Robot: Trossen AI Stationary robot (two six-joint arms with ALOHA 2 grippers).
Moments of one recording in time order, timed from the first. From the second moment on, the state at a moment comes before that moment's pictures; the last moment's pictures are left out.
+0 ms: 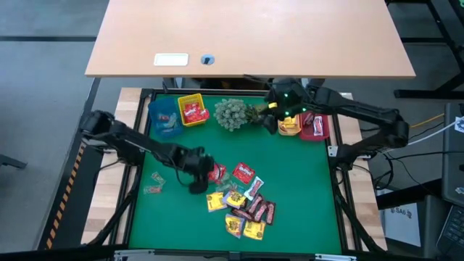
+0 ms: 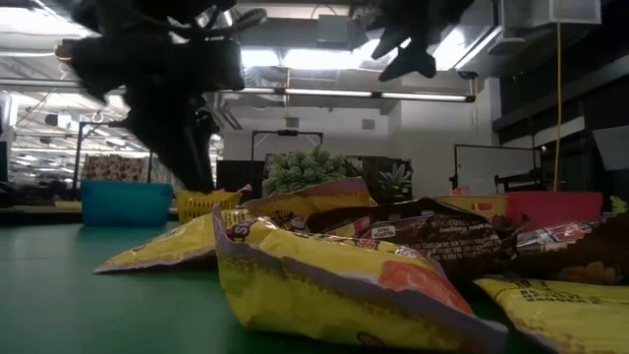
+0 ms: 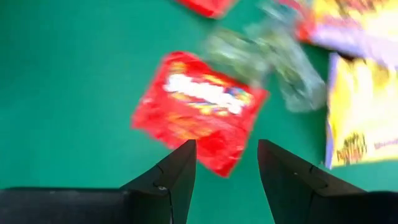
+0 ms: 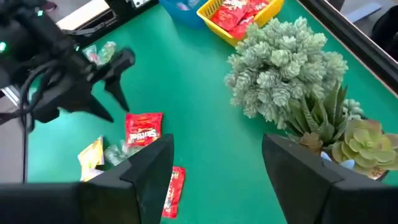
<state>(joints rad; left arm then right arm) -0.23 1.54 0.85 -0.39 -0.15 -0.29 -0.32 1.38 1.33 -0.71 -0.21 0.24</state>
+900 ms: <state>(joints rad) -0.35 1.69 0.85 -0.31 -0.39 0.04 -0.32 1.36 1.22 -0.63 -0.22 0.27</state>
